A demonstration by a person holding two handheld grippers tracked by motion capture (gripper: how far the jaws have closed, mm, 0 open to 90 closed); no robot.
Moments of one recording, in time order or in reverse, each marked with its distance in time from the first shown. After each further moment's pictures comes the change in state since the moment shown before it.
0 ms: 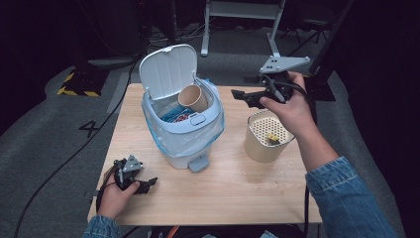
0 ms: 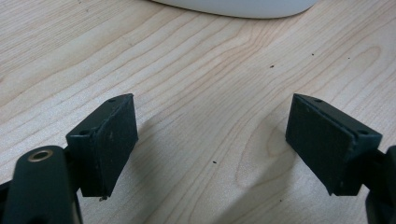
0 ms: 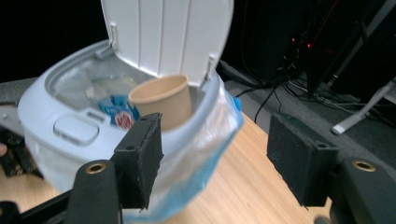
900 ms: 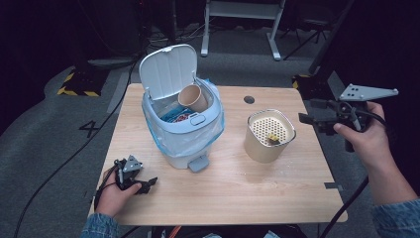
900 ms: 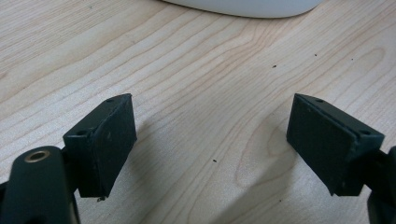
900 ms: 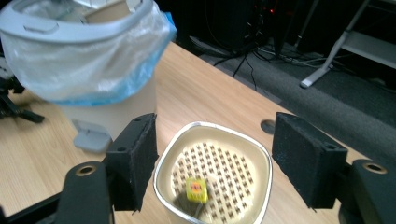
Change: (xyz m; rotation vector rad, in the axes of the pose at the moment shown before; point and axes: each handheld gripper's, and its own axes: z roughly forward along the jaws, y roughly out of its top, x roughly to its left) left arm -0.002 0.000 0.000 0.004 0.012 -0.018; right arm -0.044 -0.104 -0.133 0.053 -0.109 0.136
